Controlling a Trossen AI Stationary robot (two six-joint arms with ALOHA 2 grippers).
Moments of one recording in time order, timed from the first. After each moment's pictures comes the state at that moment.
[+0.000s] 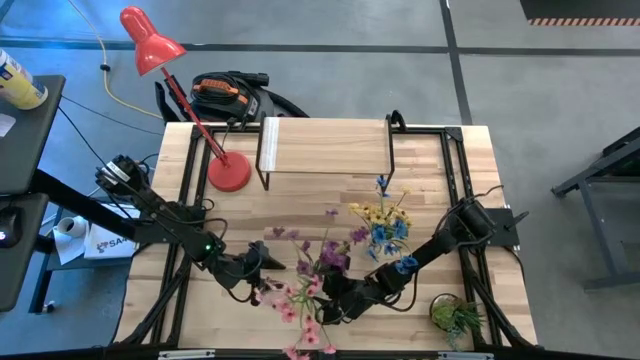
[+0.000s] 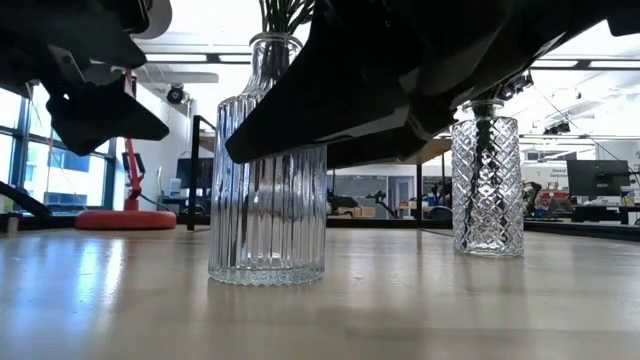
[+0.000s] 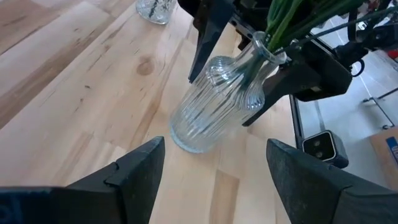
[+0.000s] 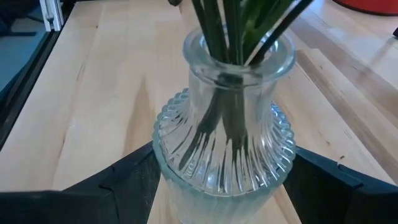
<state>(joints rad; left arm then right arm) -0.69 1.42 0.53 0.37 -0.51 -0.87 0.56 2.09 1.20 0.26 0.62 0.45</state>
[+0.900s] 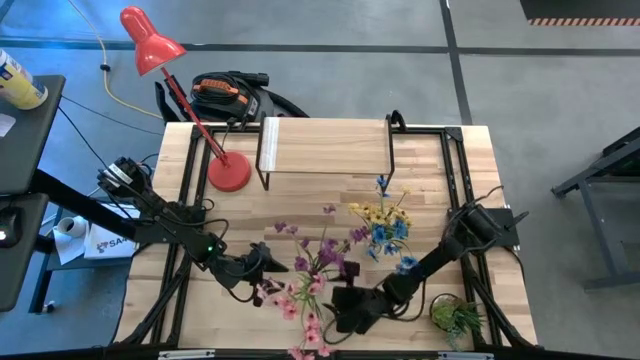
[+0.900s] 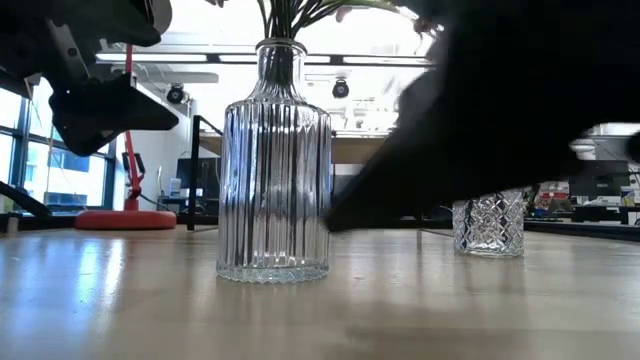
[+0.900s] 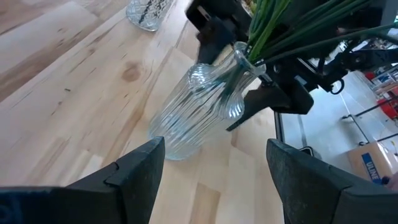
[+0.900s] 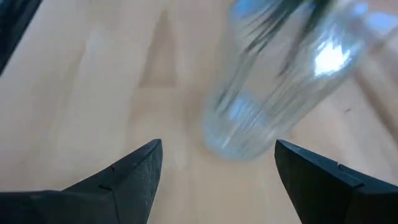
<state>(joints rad) -0.69 1.46 0.53 0.47 -0.51 -0.91 0.64 2.08 1.20 0.08 0.64 0.45</state>
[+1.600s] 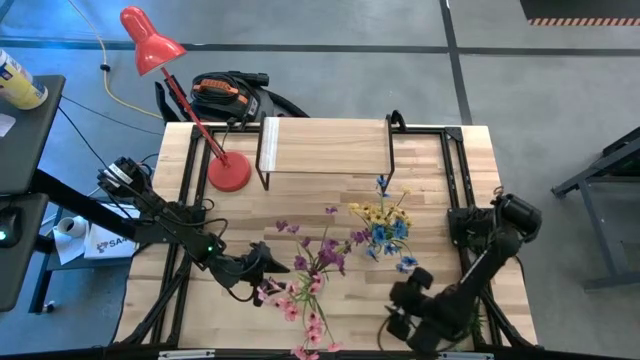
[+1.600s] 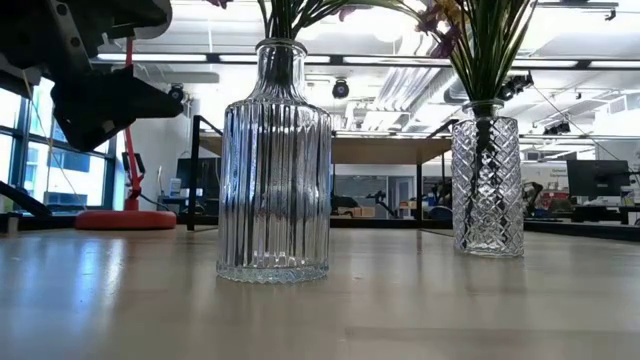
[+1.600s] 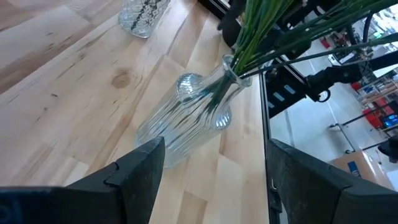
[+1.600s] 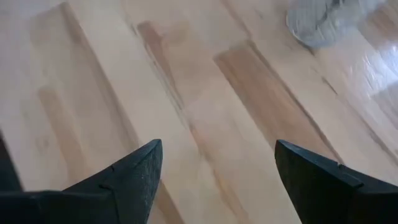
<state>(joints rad) -0.69 1.46 0.53 0.52 -0.51 -0.93 0.94 1.83 1.20 -0.86 0.55 1.48</state>
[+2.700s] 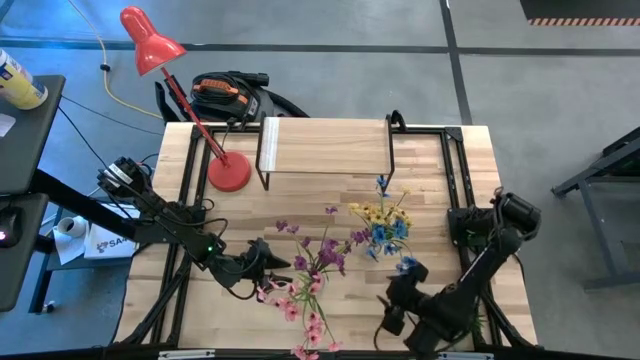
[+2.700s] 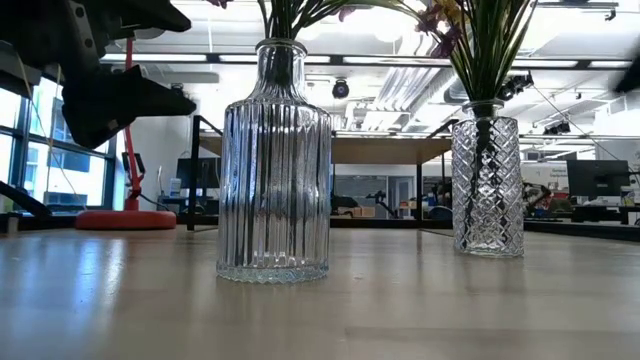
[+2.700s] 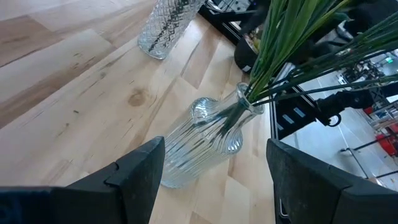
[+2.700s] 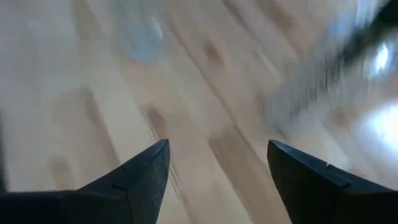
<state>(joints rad) -0.69 1.46 0.54 0.52 -0.61 -0.96 0.93 1.83 1.28 -0.97 0.75 1.41</state>
